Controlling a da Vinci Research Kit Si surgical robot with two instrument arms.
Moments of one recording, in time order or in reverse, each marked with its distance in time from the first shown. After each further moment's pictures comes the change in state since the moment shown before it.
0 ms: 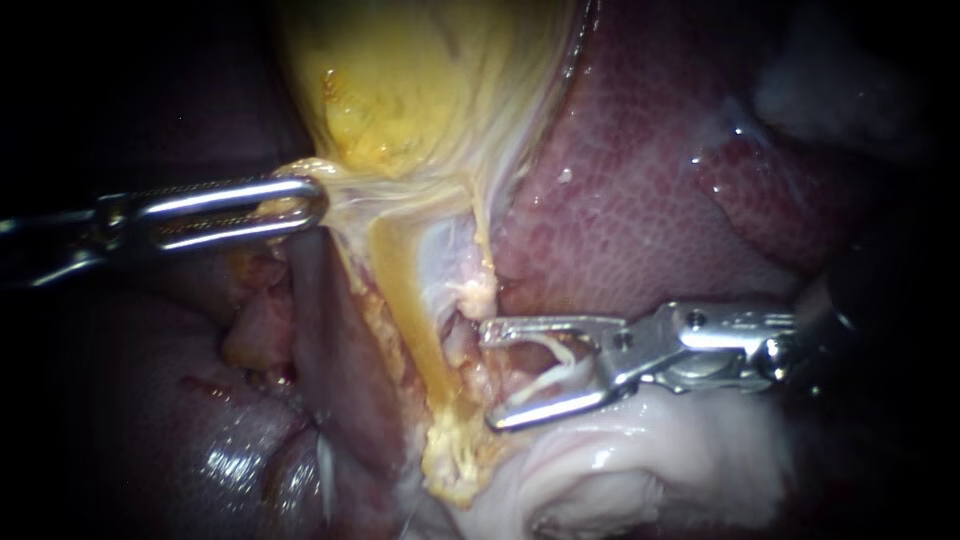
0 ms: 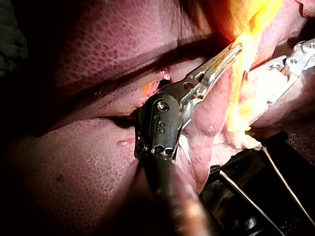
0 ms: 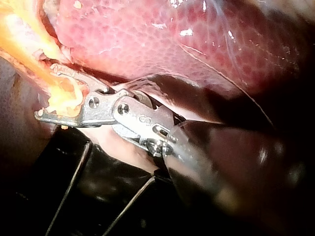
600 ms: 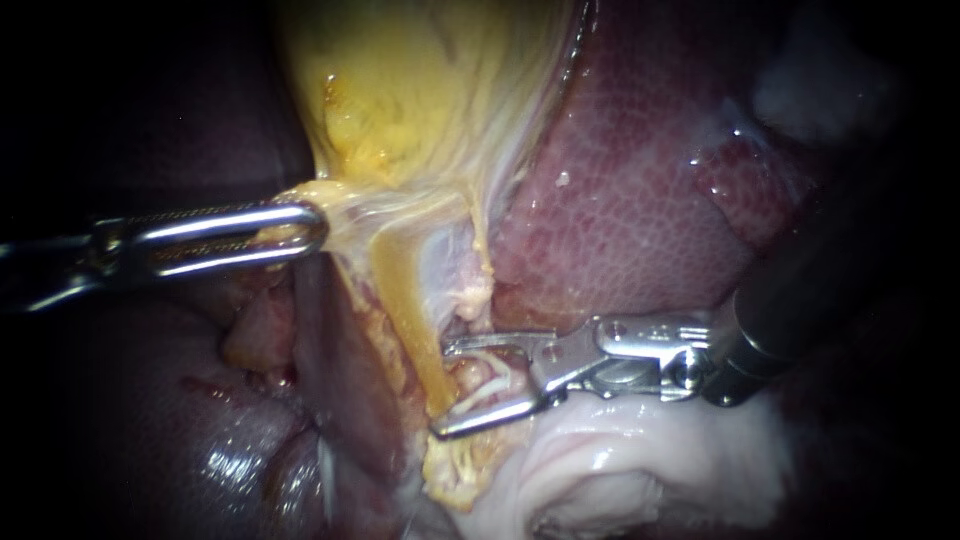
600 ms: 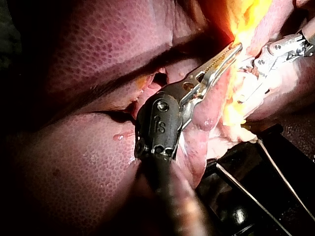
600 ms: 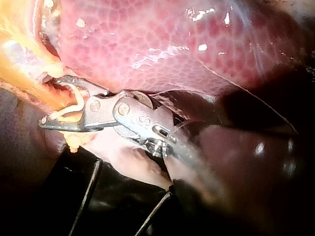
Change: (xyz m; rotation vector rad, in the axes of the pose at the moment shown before) right arm -0.001 0.003 0.003 0.016 -0.008 0.011; left arm 0.001 -0.002 0.000 0.028 0.006 0.006
